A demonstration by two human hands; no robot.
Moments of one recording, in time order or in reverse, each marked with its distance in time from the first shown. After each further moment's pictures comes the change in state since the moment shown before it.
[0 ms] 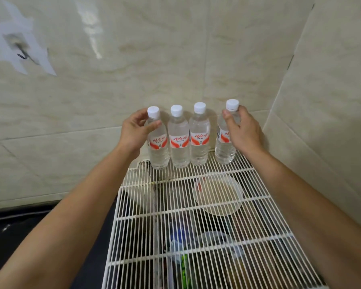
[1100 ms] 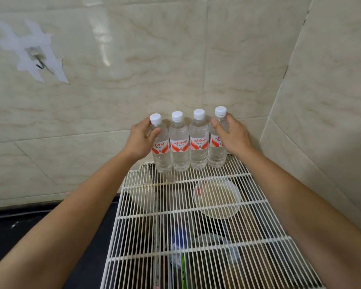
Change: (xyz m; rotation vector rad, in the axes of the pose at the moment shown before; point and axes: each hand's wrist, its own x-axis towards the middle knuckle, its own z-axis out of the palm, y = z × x) left_hand -0.016 0.006 -0.001 0.603 -0.086 0.190; right_hand 0.005 -0.012 0.001 -0.063 -0.187 -0.034
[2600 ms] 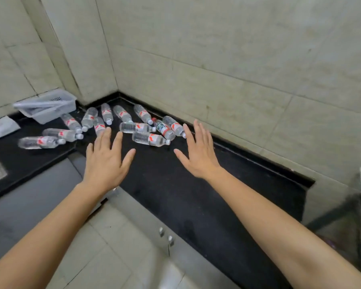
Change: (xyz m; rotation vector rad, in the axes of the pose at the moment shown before) left_hand -0.615 -0.317 -0.500 0.911 0.503 -0.666; right_hand -0.472 -0.511 0.457 -0.197 -0.487 -1.004
